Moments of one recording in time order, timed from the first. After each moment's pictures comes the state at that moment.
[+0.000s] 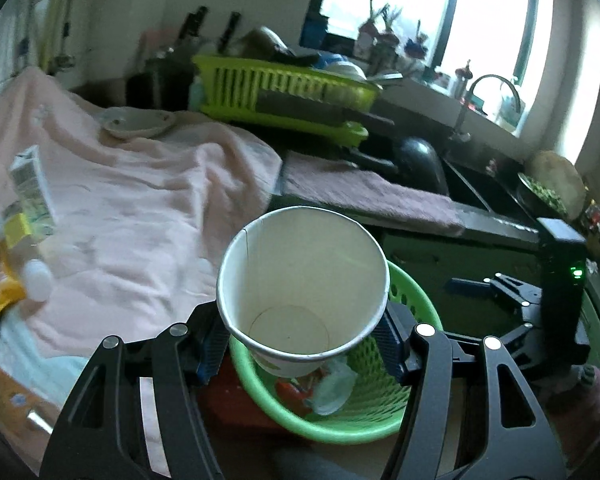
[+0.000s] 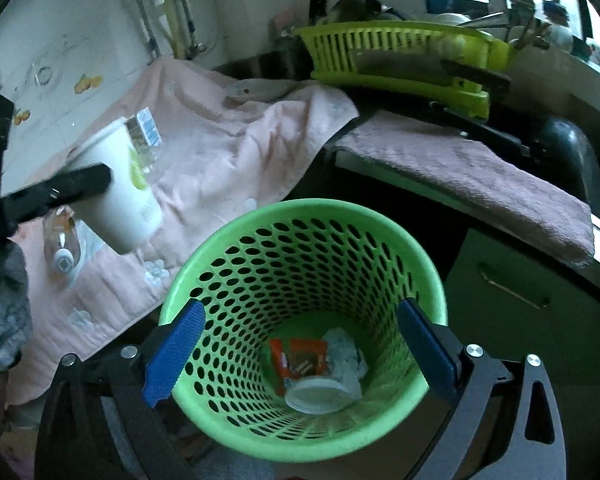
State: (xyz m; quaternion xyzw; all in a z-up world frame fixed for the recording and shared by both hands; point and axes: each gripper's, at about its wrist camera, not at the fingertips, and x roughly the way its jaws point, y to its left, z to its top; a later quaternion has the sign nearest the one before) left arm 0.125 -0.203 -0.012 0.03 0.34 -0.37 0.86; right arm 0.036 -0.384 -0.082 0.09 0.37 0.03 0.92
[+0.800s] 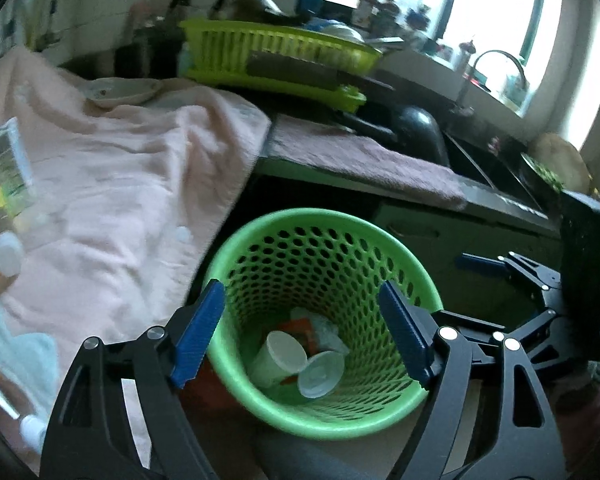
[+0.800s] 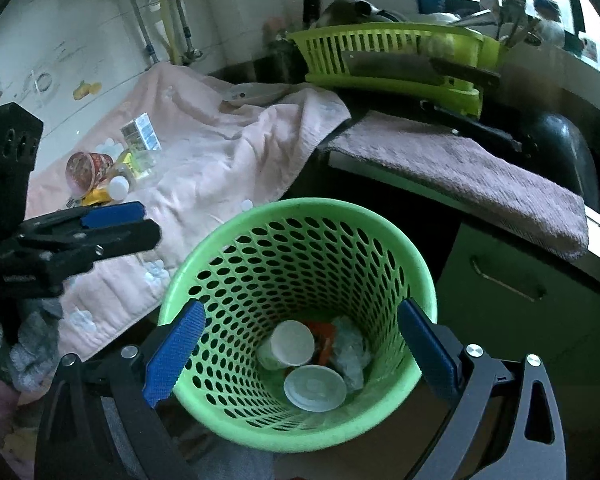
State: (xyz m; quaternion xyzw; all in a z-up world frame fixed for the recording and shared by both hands) left arm 0.121 -0.213 -0.036 0.03 0.38 -0.36 0.85; right arm 0.030 -0.386 -0.080 0.09 0.37 0.03 0.92
